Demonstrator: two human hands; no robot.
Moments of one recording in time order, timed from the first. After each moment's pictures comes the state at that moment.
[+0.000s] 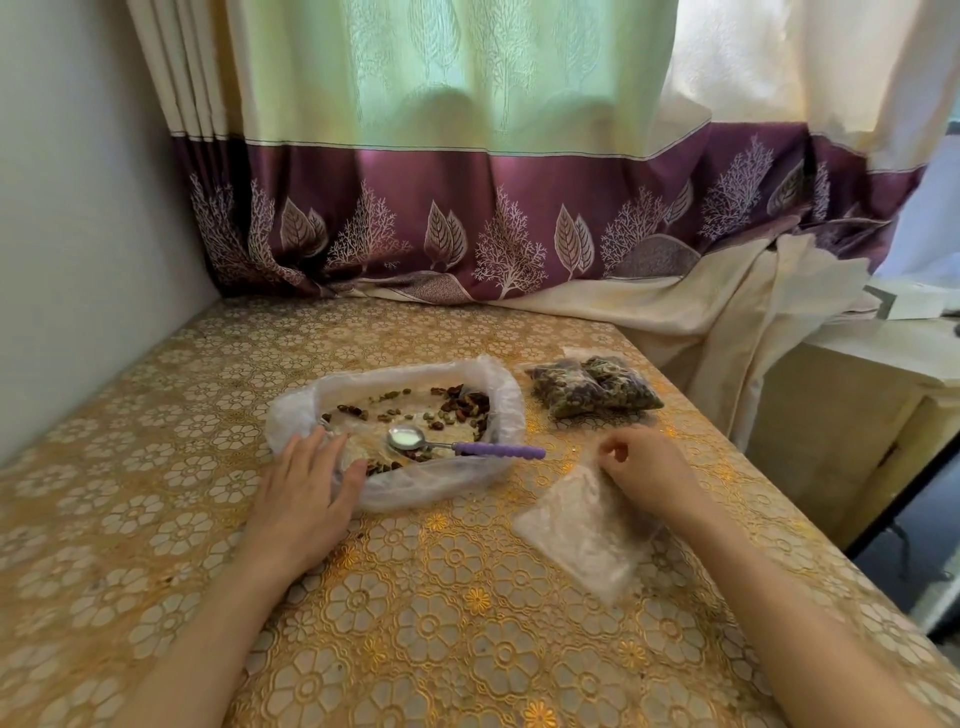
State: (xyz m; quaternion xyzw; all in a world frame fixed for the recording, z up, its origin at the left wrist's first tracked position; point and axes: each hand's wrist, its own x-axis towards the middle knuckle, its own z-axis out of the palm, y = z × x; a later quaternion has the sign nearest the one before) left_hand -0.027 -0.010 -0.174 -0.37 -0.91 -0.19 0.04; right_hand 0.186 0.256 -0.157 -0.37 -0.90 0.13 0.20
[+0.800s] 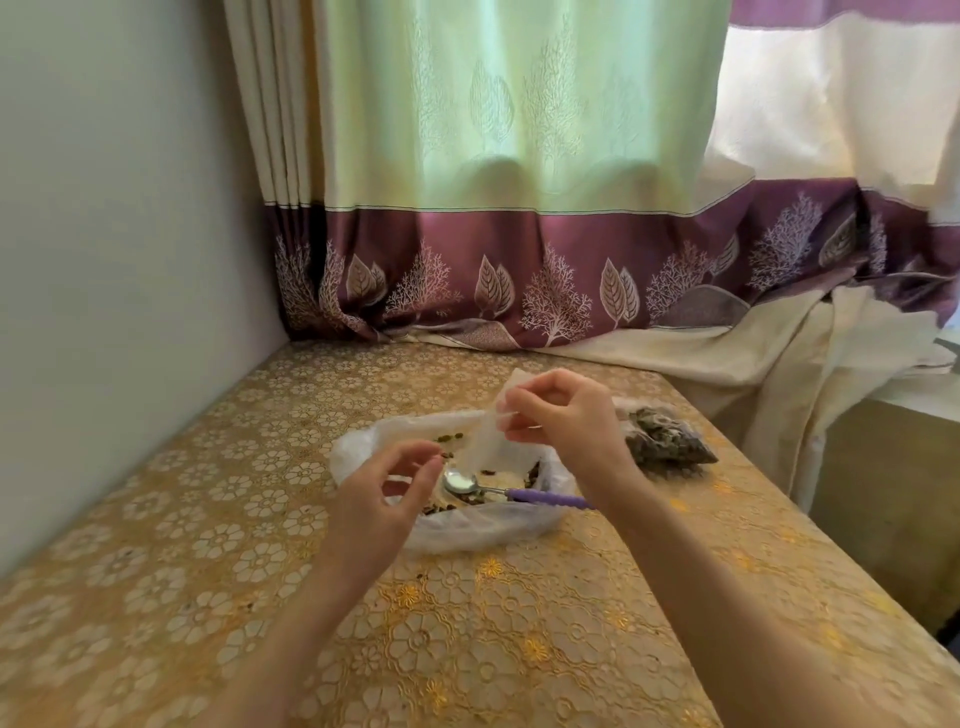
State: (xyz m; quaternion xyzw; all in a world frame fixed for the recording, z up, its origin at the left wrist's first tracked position) left_hand 0.014 -0.015 -0.117 -0.44 -0.69 -0.57 0.07; right_hand 0.116 0.137 -0.051 -0.13 -0.71 0.59 0.37
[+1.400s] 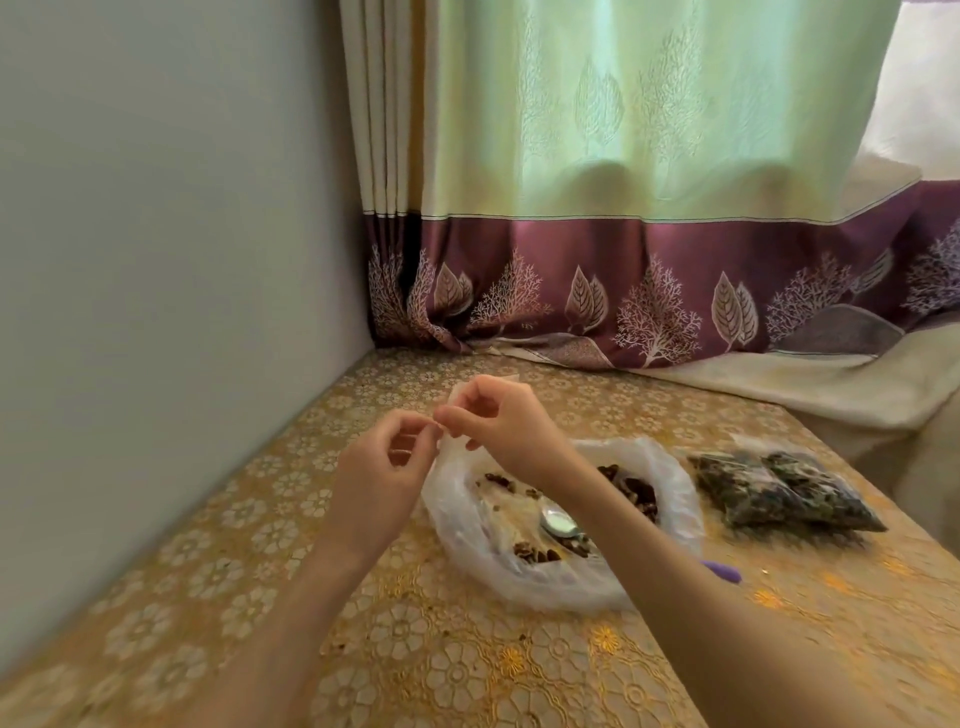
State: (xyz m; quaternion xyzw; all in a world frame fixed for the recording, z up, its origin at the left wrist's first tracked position) left_hand -0.061 -0.050 -0.088 -0.35 -0.73 -0.57 0.15; right_hand -0.013 0.084 -0.050 0.03 -0.83 0.50 0.24
